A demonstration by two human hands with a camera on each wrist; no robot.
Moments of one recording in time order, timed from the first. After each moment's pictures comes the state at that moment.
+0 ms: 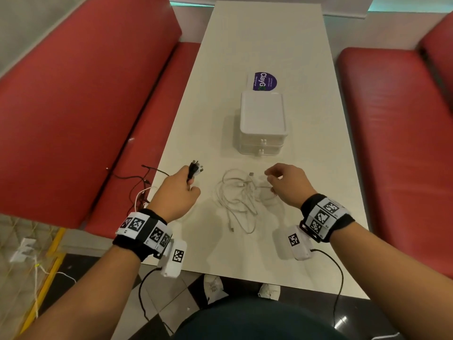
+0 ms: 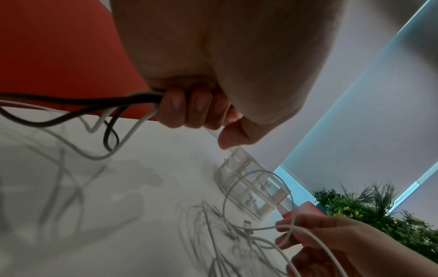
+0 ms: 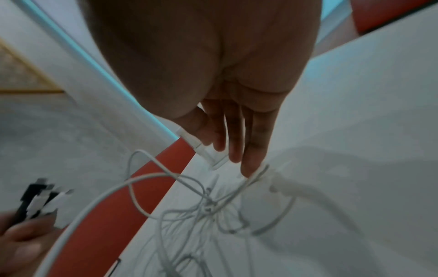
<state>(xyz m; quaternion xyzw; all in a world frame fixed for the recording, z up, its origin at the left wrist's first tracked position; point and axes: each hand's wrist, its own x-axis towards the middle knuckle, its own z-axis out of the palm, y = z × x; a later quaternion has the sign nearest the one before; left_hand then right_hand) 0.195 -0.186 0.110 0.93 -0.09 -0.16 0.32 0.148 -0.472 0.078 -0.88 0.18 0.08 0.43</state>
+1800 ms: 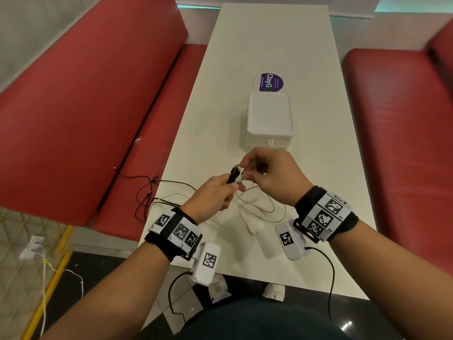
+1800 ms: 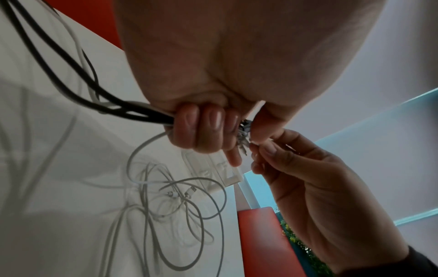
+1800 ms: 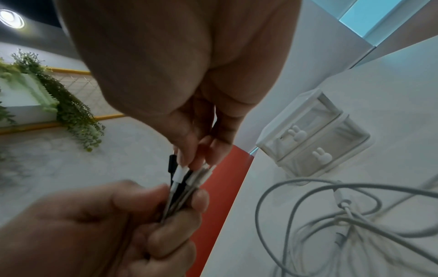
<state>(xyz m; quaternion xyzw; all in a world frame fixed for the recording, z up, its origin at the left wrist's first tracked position) 0.175 -0.233 0.115 0.73 -0.08 -0.33 0.59 0.149 -0.419 0.146 -0.86 -0.01 0.02 0.50</state>
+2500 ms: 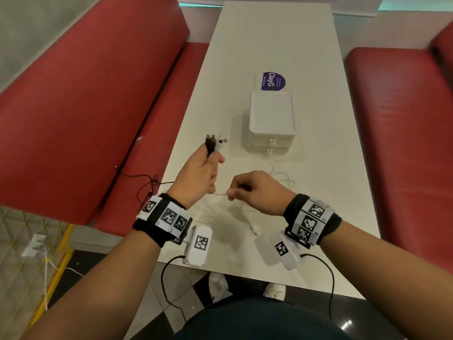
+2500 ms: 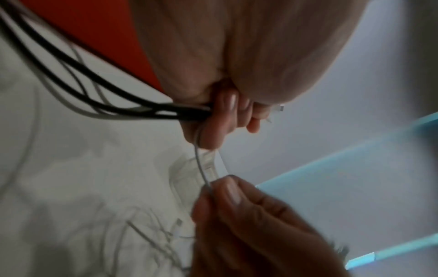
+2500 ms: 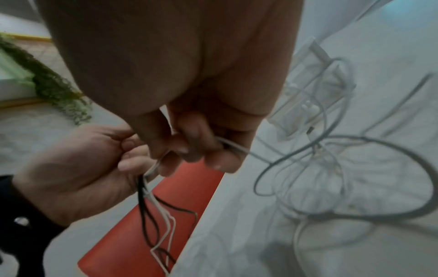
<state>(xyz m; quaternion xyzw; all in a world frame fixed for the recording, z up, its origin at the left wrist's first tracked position) 0.200 -0.216 0.133 0.75 -0.08 -0.18 0.63 0.148 -0.396 0.122 -0.87 -0.07 0.17 0.45</state>
